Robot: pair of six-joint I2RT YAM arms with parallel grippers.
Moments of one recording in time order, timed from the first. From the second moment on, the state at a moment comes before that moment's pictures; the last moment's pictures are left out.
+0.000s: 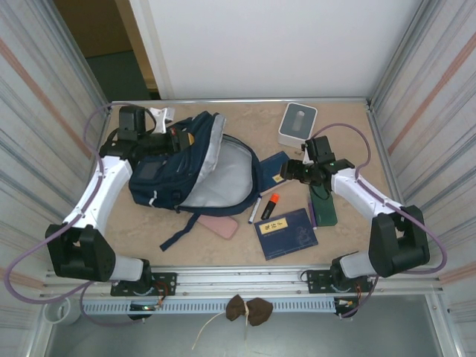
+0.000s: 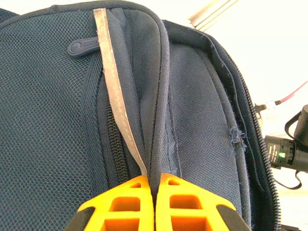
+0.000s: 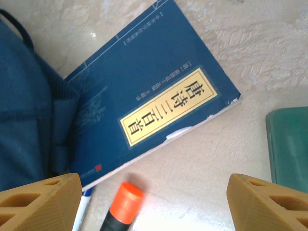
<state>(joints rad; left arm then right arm) -0.12 1.38 1.24 -0.53 0.71 -0.32 0.30 1.41 0.92 -0.47 -0.12 0.46</state>
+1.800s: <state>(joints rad) -0.60 2.38 1.94 -0.65 0.36 -0.08 0.32 1.68 0.80 -0.02 -0.13 1.00</state>
